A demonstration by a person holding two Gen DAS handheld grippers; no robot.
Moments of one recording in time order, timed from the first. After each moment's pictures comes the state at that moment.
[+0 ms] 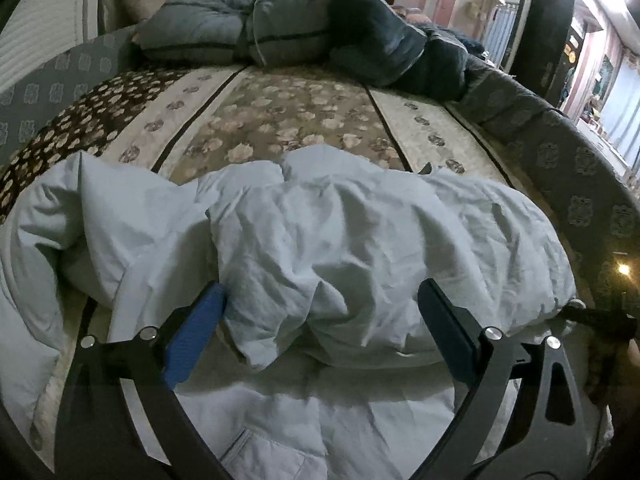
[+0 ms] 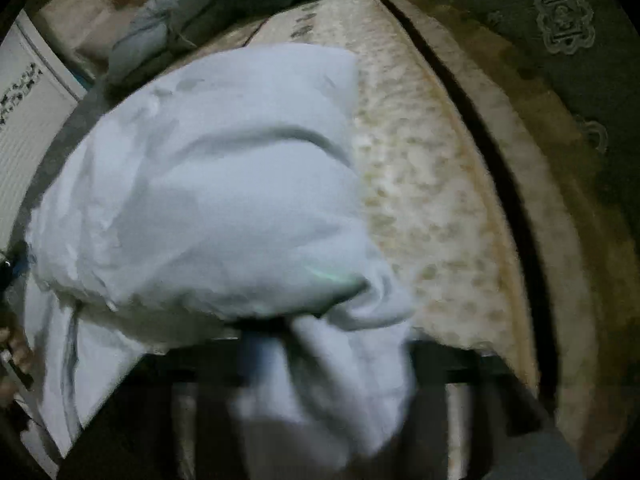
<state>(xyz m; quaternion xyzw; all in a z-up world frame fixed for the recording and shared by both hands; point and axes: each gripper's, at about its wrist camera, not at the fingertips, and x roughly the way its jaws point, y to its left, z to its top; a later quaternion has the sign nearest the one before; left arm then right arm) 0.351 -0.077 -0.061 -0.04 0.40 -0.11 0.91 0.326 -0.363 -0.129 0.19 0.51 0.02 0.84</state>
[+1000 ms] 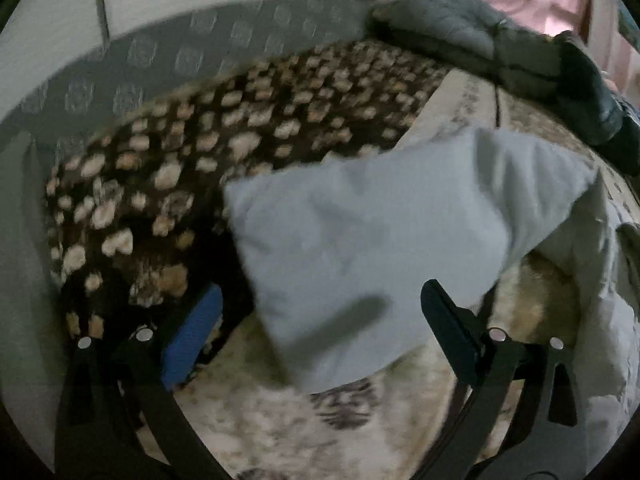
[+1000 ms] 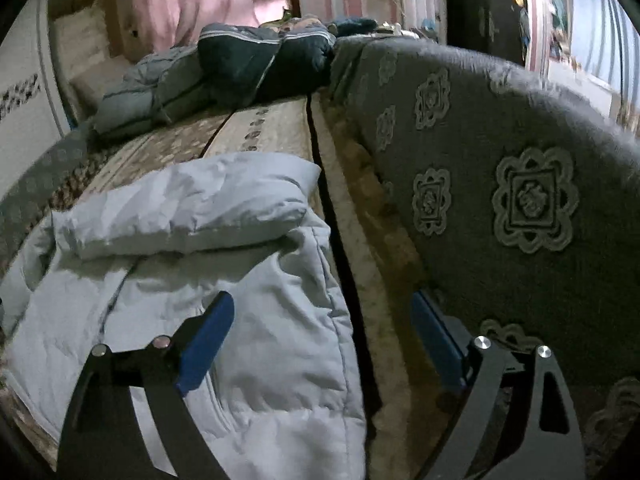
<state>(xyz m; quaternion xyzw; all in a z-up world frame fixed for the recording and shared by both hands) 0.223 0.275 -0.098 -0.11 0.42 0.20 0.88 0.134 -0.394 -0.013 0.09 0.39 -0.10 0.91</state>
